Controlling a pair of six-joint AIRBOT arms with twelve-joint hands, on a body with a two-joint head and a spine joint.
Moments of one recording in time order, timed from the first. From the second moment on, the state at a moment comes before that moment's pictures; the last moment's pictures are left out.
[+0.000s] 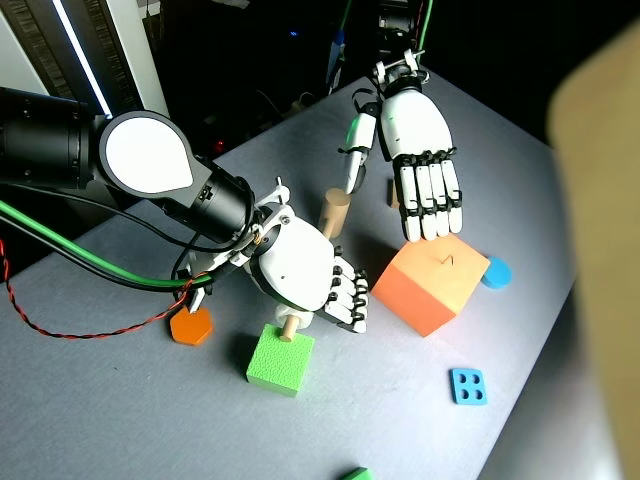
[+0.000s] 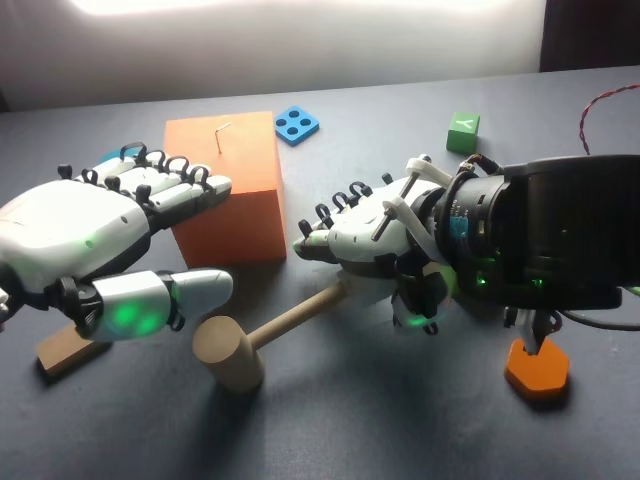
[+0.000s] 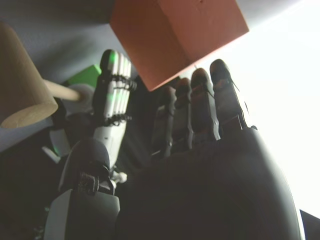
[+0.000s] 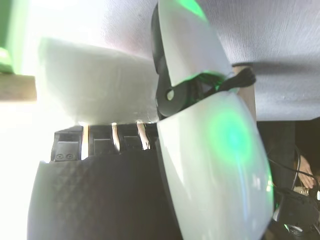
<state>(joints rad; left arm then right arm) 0.82 -0.90 1.00 -0.20 -0.81 0.96 -0.24 -1.41 1.13 -0.89 -0.49 -0.06</state>
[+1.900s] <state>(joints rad) 0.83 -0.93 1.02 -0.24 -0.84 0.96 -0.14 -1.10 0.87 -0.90 -0.51 -0.15</state>
